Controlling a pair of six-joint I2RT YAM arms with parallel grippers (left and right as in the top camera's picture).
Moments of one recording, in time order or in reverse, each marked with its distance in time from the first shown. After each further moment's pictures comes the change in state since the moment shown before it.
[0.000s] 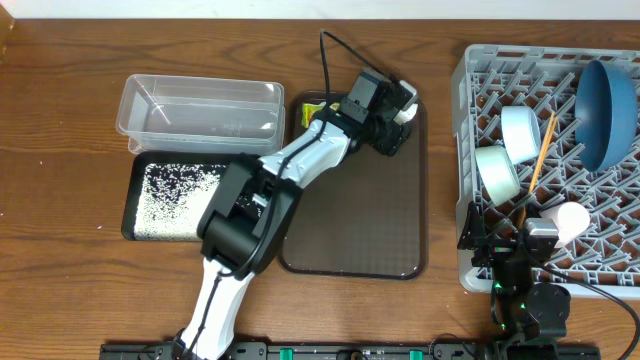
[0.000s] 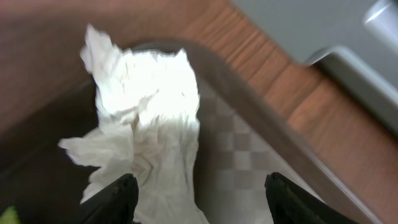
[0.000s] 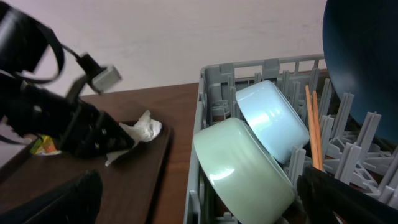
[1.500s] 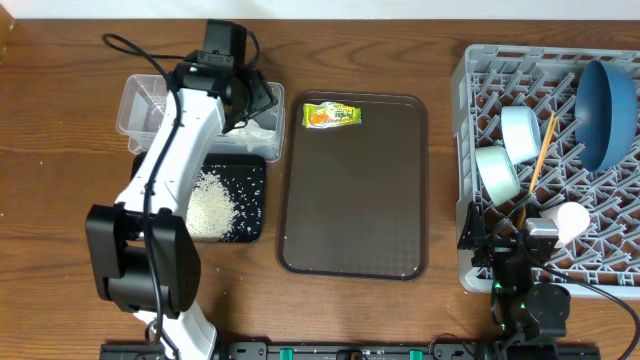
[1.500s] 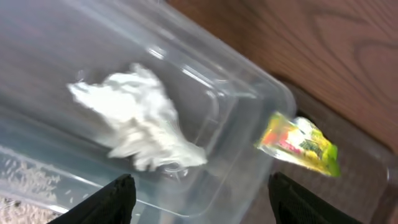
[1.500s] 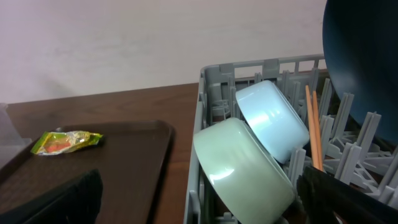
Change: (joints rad) left arm 0.412 -0.392 -0.002 -0.642 -0.268 -0.695; right arm 0.000 0.000 0.000 0.000 0.000 0.000
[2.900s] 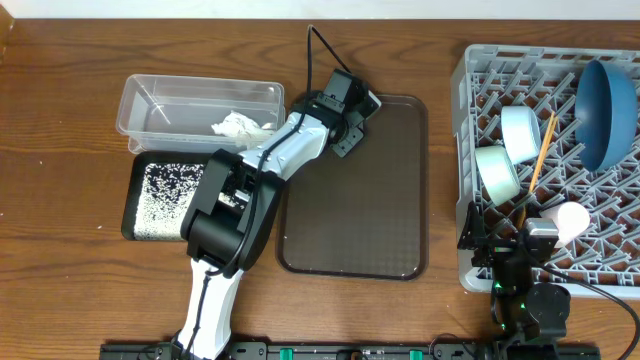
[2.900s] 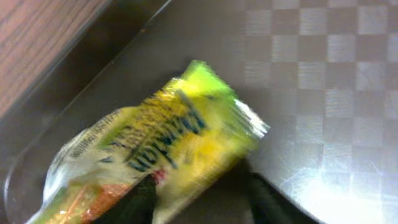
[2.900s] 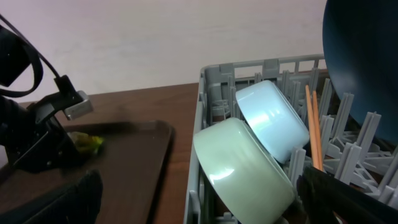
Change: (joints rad) left arm -0.322 0.353 -0.032 0.405 0.003 0.945; right arm 0.000 0.000 0.000 0.000 0.000 0.000
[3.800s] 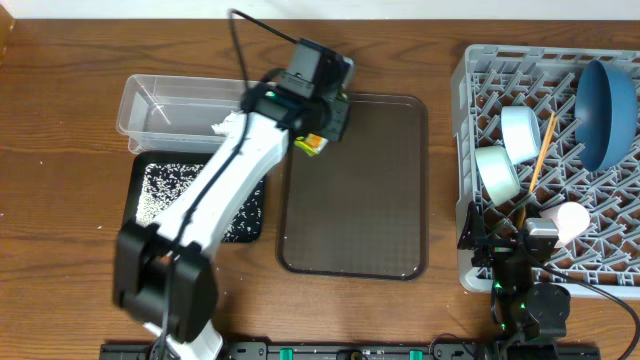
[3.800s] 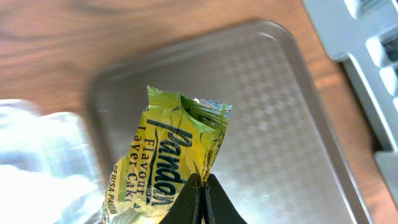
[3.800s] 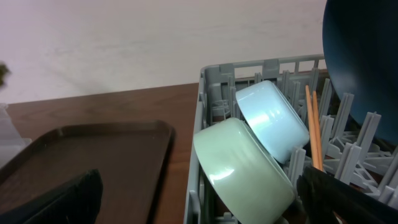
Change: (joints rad) left arm 0.053 -0.421 0.000 -0.308 0.091 -0.420; right arm 0.000 0.000 0.000 0.000 0.000 0.000
